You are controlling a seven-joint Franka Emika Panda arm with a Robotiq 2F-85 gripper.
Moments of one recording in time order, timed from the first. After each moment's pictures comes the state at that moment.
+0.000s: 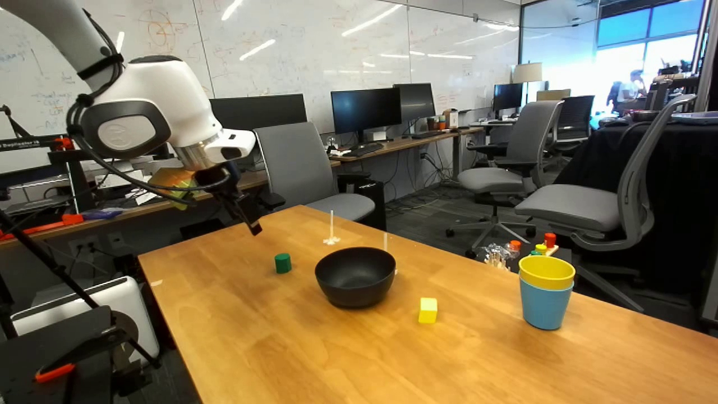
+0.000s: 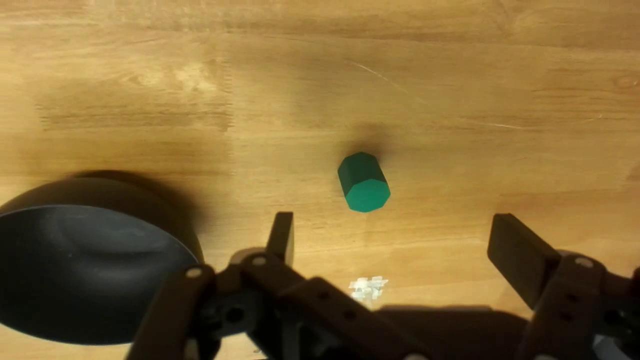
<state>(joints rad) 0.69 0.16 -0.15 -2.58 0.77 3.09 -0.37</state>
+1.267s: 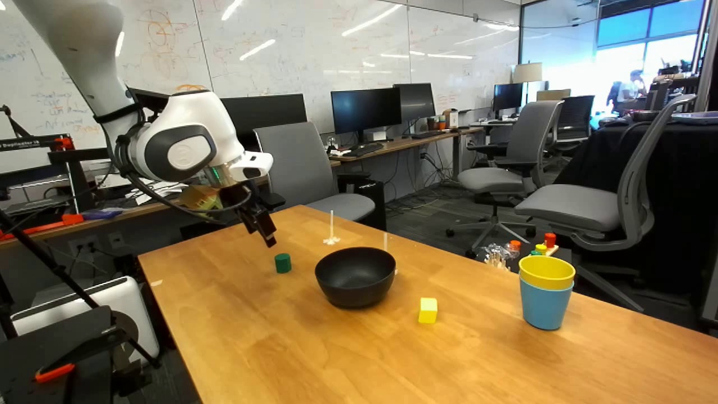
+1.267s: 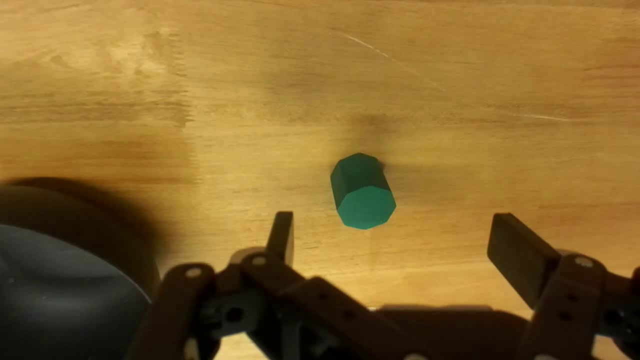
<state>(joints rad) 0.48 0.39 0.00 -2.43 0.13 3.12 0.22</state>
